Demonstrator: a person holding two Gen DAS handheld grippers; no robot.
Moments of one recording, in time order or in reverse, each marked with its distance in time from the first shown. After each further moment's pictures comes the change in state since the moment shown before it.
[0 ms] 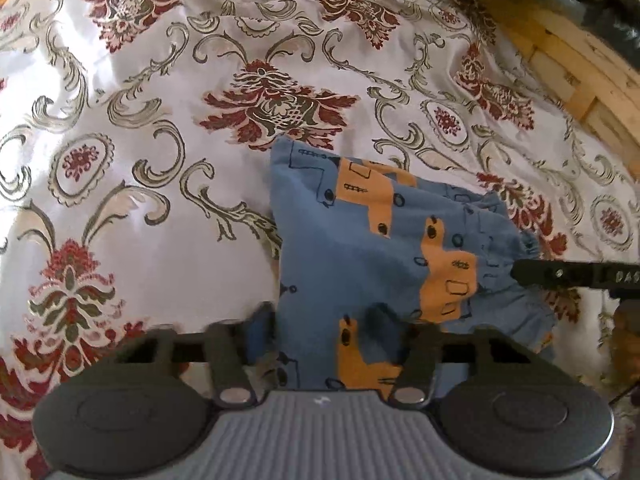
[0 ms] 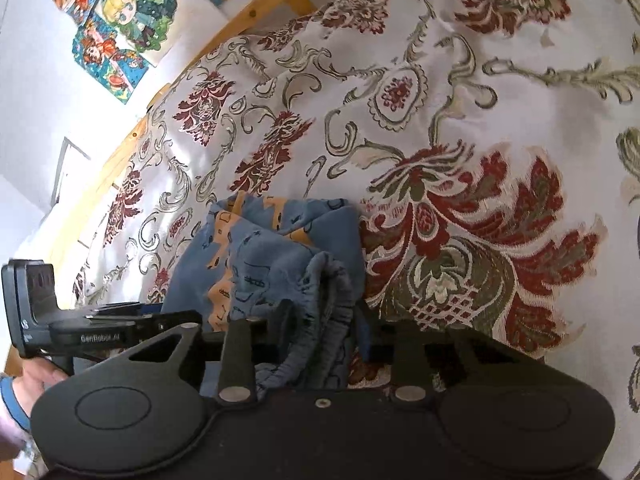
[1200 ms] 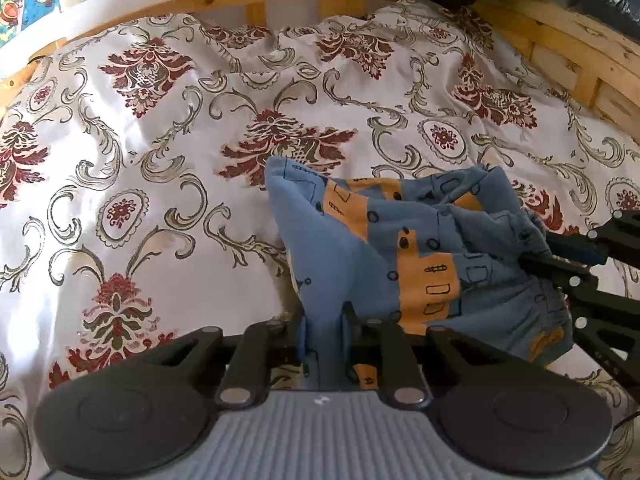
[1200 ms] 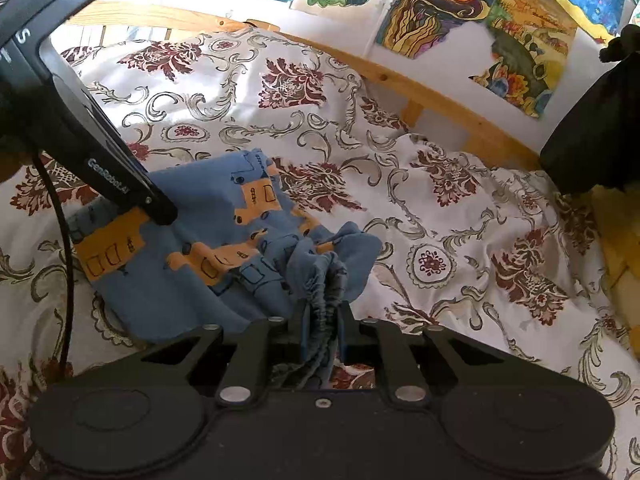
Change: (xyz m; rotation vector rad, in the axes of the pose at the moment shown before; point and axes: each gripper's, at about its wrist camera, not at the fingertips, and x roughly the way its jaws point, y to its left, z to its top) left arm -0.033 -0.051 -0.011 0.101 -0.116 0.199; right arm 0.001 0.118 -0.066 -0.918 -0.200 -0.441
